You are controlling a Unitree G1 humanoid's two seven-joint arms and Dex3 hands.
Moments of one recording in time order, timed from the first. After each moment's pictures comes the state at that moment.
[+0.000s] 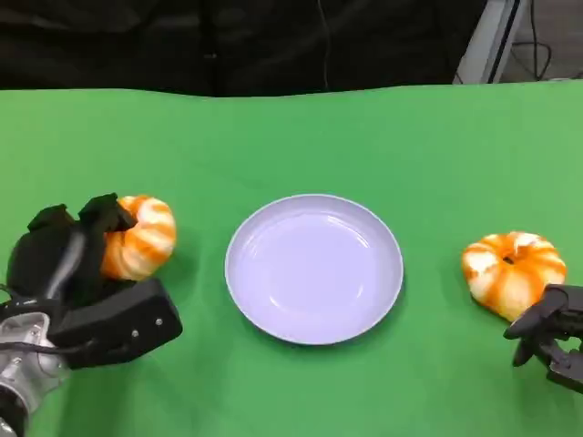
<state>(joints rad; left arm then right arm) -0.64 0.34 -0.40 1.27 0.62 -0.45 0.64 -0.25 -0.19 -0.21 1.01 0.20 -0.97 0.64</state>
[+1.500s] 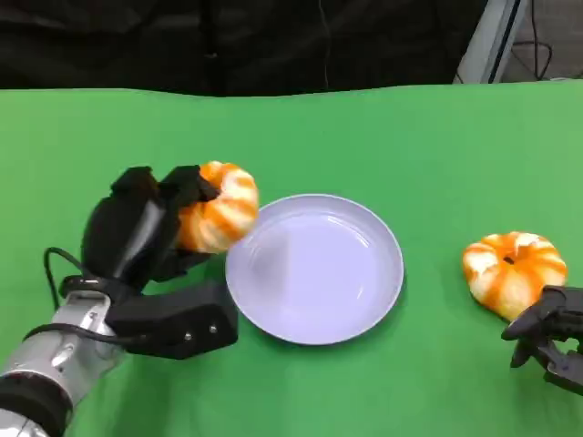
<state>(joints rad) -0.60 0.28 -0.43 0.99 0.66 -0.48 0.63 -0.25 -0.19 -0.20 1.01 0.20 -0.97 0.64</state>
